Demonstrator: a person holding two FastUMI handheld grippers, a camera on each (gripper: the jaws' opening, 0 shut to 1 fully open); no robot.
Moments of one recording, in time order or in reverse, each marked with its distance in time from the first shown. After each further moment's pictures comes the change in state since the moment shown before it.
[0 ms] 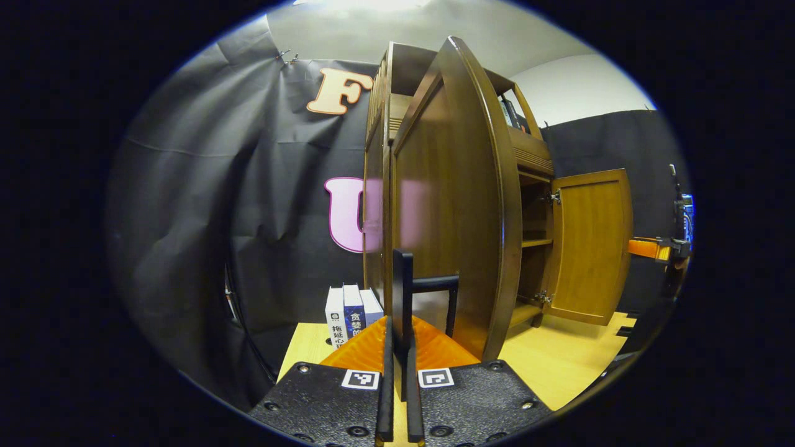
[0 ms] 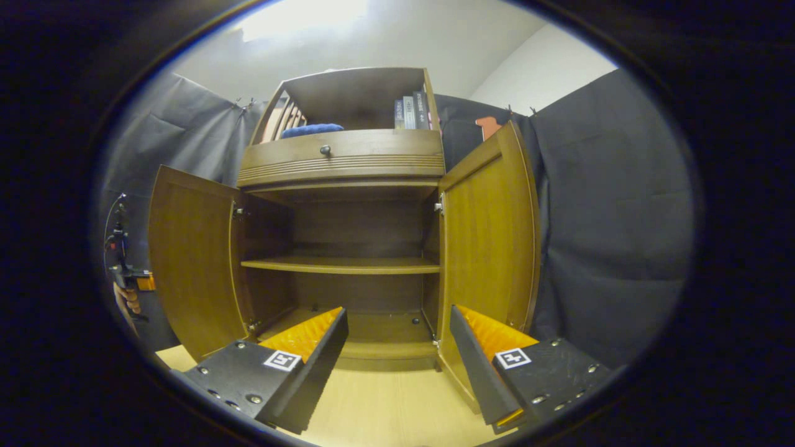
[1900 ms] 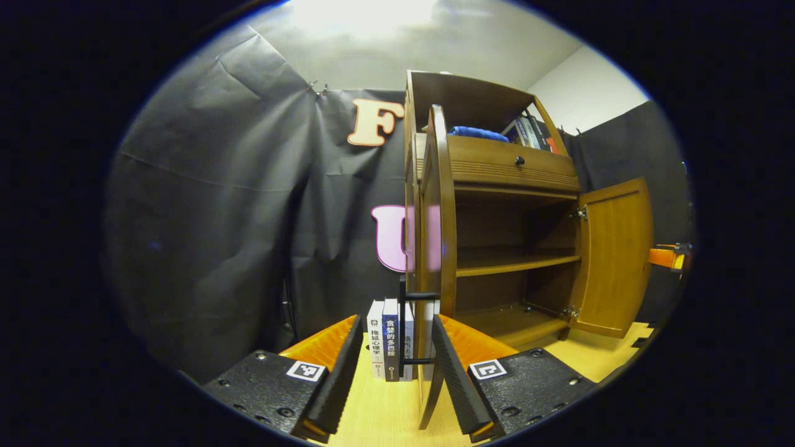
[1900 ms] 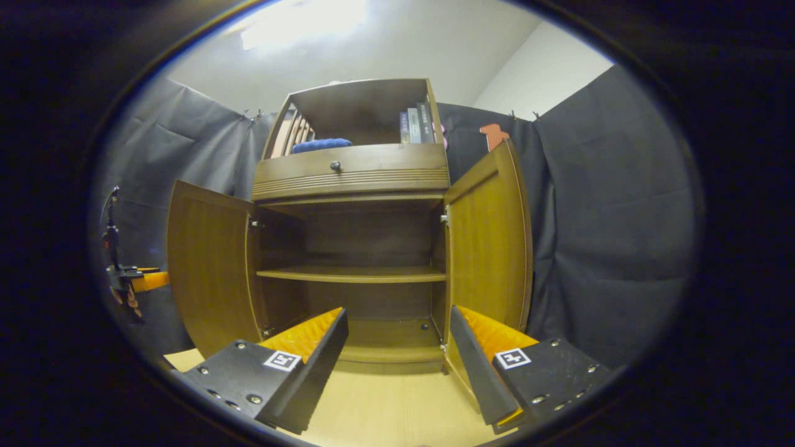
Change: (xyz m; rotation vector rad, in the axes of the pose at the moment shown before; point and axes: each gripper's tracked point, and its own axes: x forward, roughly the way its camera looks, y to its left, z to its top) left arm -0.080 -0.013 0.047 0.027 -0.100 0.292; right arm -0.026 0.011 0.012 0.022 -0.041 0.063
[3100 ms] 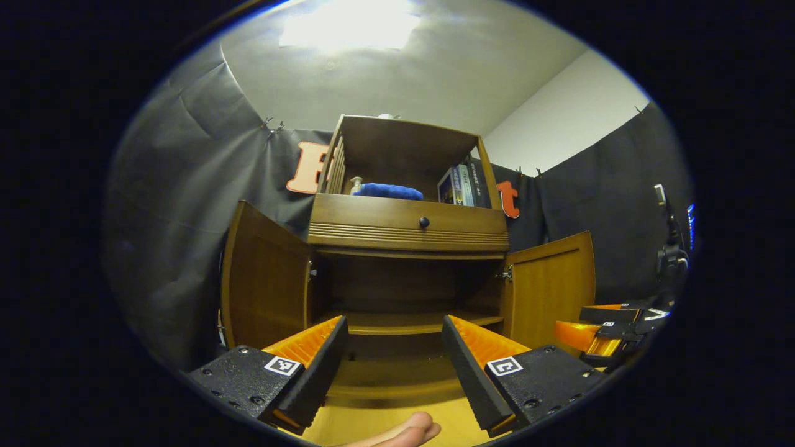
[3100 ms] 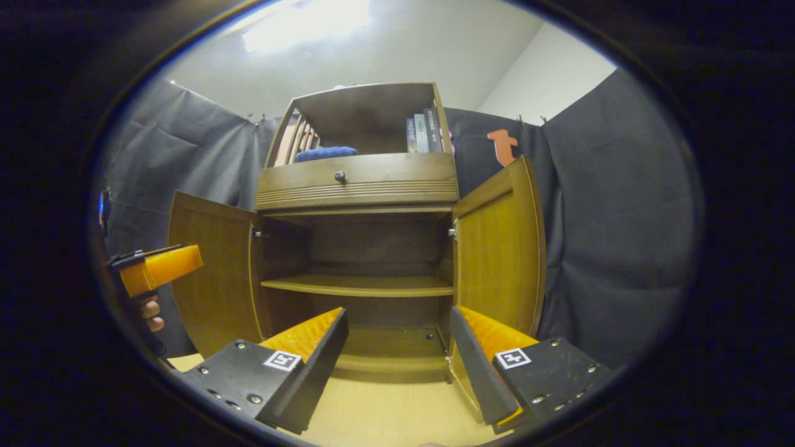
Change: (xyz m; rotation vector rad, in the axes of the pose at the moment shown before) left arm 0.005 -0.238 0.083 -0.035 -0.202 -0.184; right arm 0.020 -0.006 0.037 -0.009 -0.026 -0.007
